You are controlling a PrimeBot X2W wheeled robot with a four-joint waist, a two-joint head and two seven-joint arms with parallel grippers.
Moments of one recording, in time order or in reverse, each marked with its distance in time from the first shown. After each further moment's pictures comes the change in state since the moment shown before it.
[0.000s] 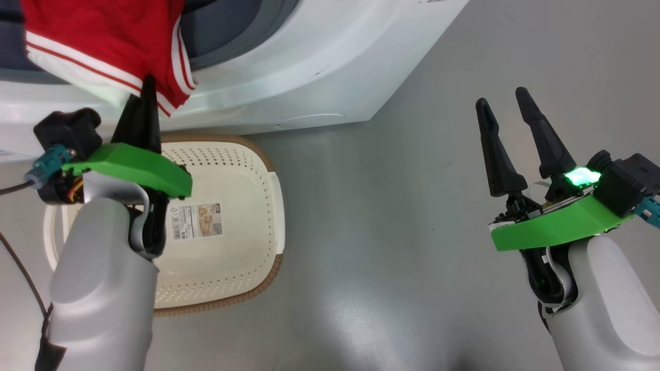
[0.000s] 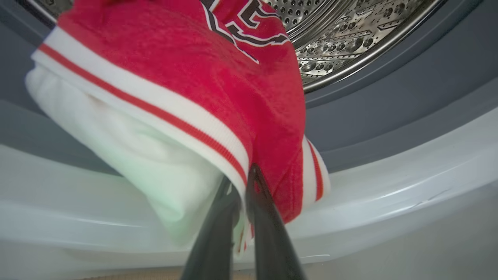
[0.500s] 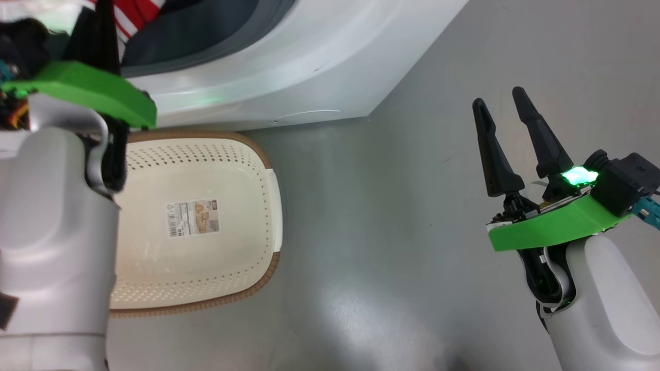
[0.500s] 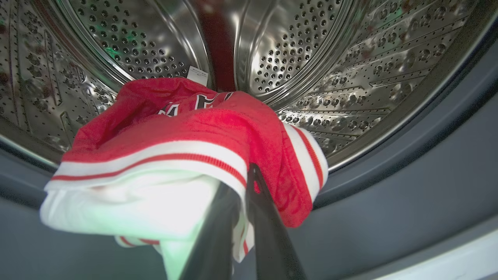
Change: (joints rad) left arm -0.173 0.061 -0.017 -0.038 0.020 0.017 0.068; right arm -0.003 0.000 0.008 0.000 0.001 0.000 0.000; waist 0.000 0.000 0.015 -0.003
